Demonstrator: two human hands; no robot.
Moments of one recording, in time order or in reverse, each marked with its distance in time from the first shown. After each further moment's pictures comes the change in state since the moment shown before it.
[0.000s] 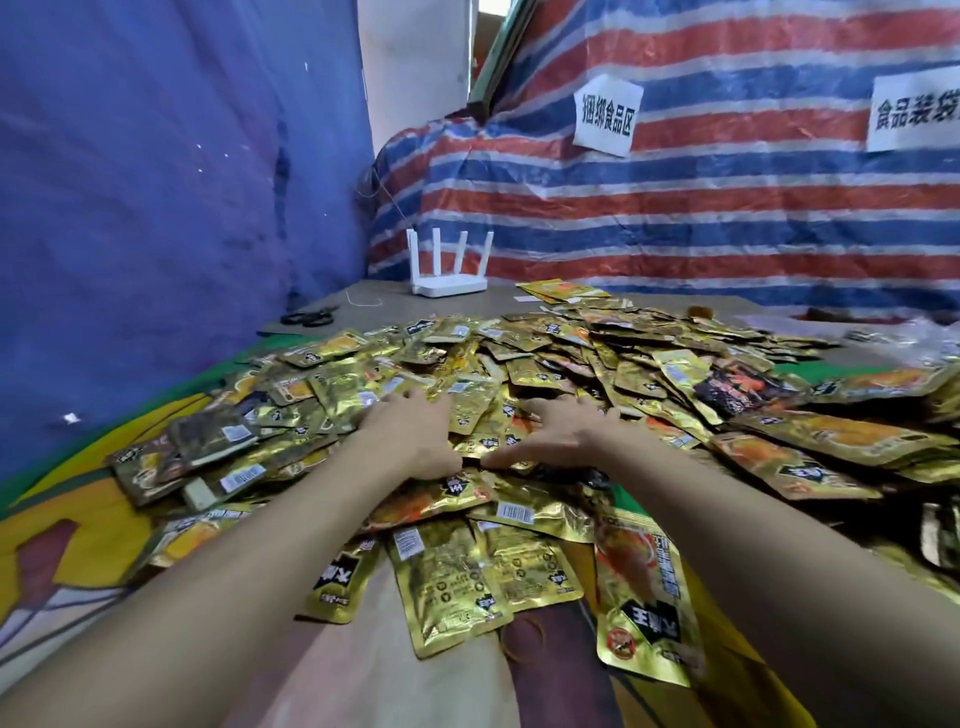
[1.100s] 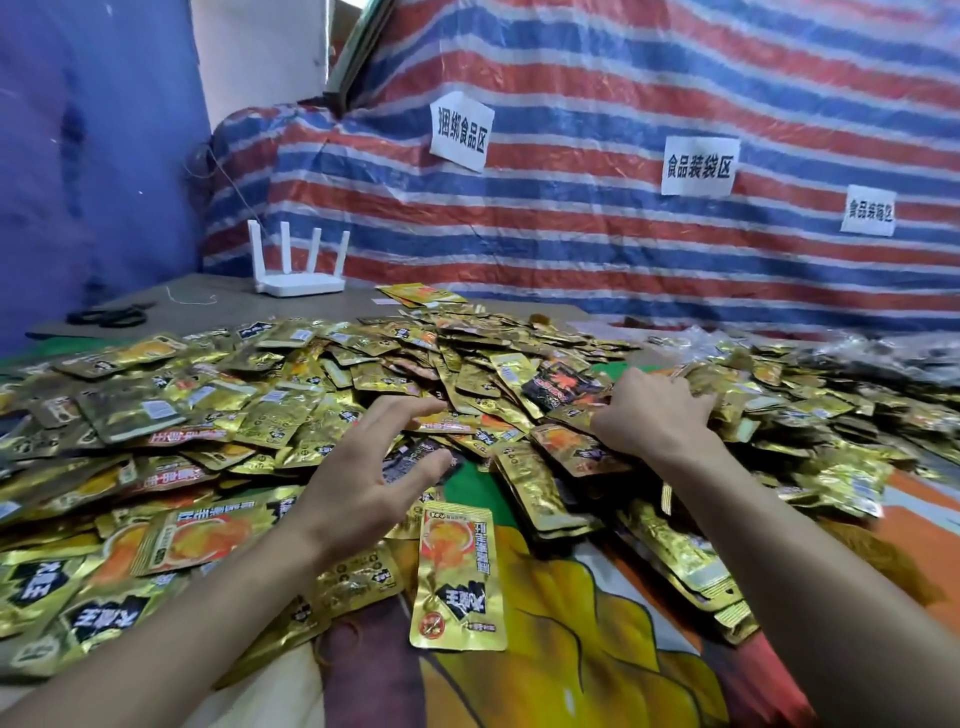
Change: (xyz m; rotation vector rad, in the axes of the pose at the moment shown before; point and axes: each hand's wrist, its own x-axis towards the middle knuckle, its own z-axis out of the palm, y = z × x) left_hand -0.062 0.090 0.017 -1.046 0.445 0.630; right_hand -0.146 0.126 -0.071 -0.067 0.448 0.641
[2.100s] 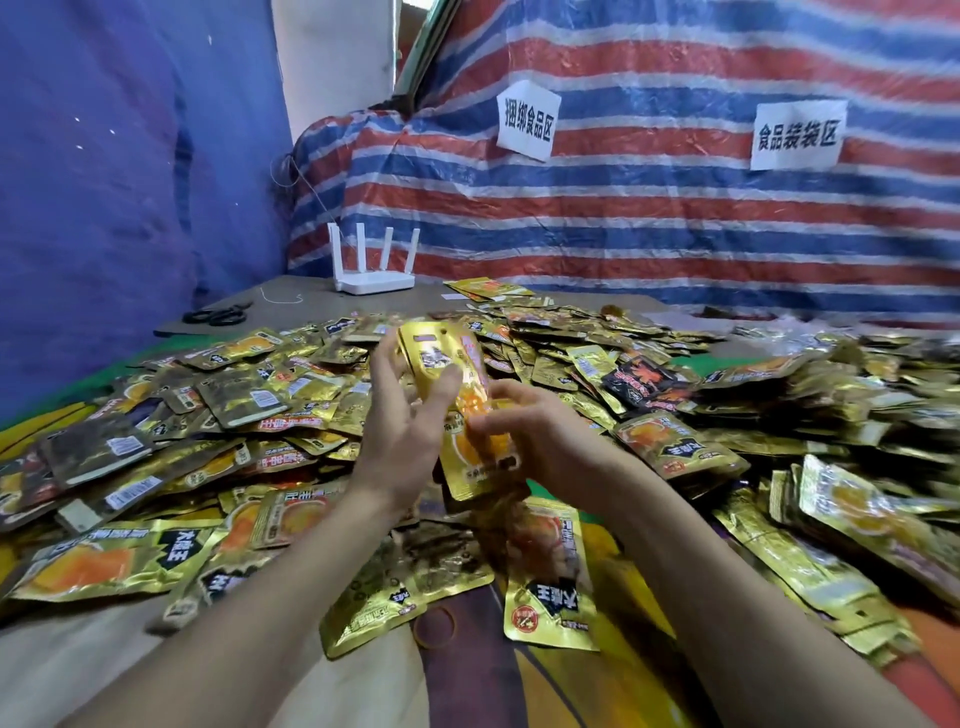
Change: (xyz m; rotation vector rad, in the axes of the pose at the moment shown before) left_hand 0.009 -0.004 -0.022 -0.431 0.347 -0.224; right_hand -0.057 -0.107 0.044 1.452 -0.889 -0.498
